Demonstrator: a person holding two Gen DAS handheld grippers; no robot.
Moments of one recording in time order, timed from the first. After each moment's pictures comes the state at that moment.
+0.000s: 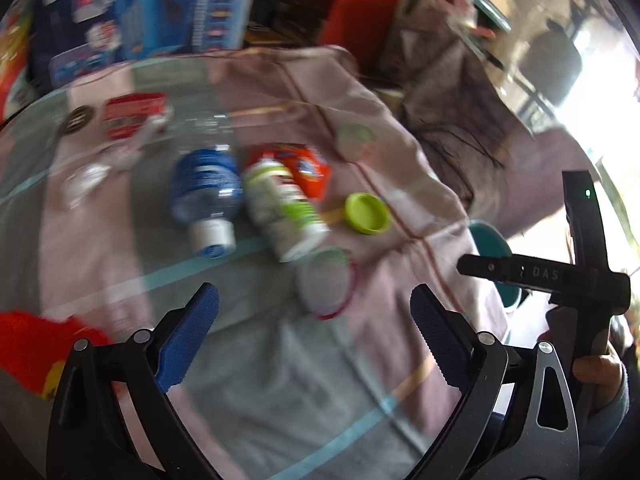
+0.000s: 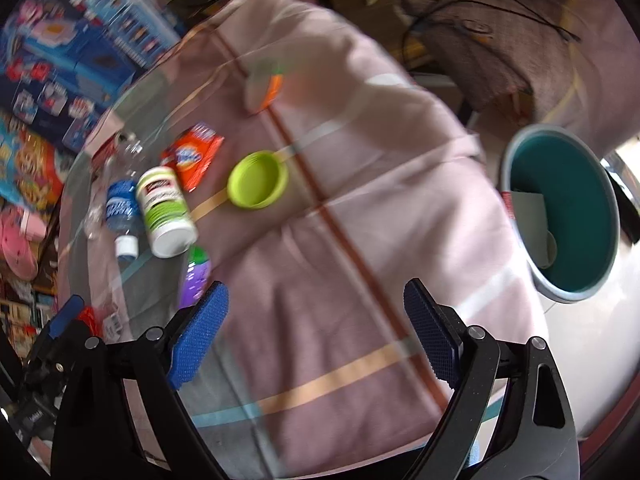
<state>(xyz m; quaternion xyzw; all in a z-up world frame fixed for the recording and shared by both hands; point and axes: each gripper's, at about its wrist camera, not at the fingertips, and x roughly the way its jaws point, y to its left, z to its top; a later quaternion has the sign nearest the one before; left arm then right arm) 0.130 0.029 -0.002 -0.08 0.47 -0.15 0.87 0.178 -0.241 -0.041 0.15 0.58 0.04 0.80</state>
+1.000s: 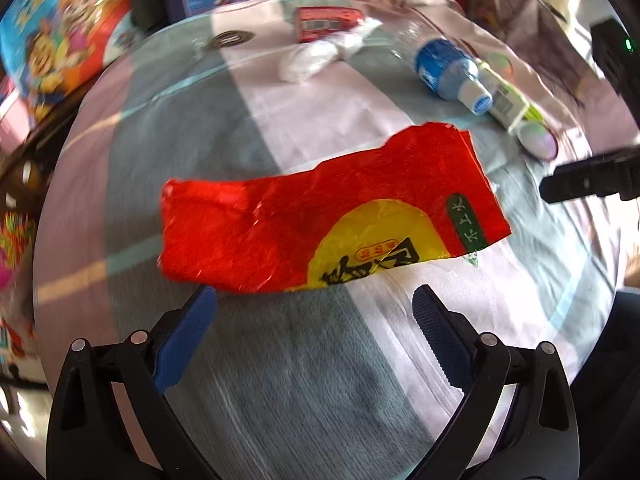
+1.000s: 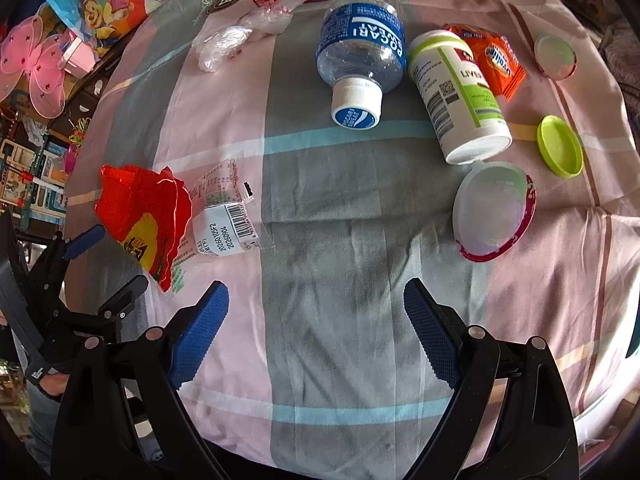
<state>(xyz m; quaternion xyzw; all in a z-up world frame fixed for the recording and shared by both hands) 0.061 0.213 -0.075 0.05 0.52 -0.05 0.85 0.153 -0.013 -0.063 -0.02 0.63 0.19 0.75</state>
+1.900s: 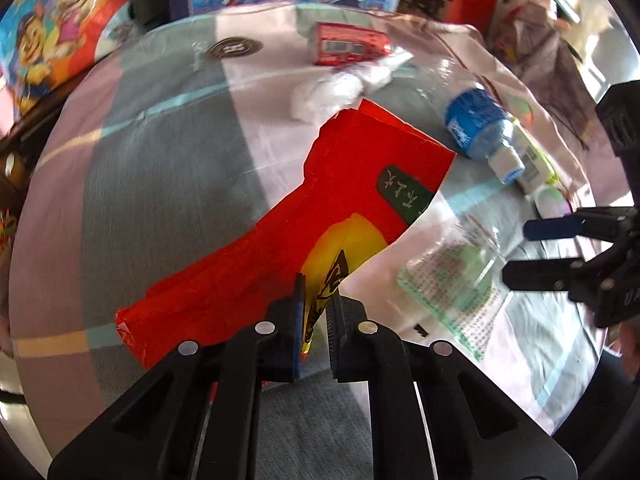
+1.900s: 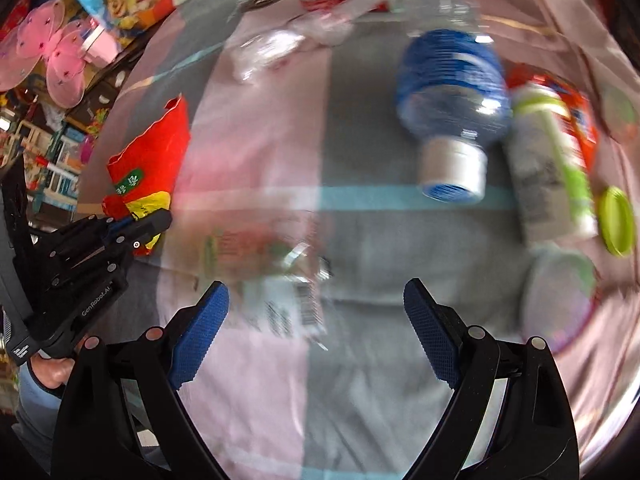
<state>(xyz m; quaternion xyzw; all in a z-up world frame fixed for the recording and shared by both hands) 0.125 0.233 -0.074 -0.02 0.52 -0.05 0.85 0.190 0.044 -0.086 -0.02 0.63 0.25 0.74</state>
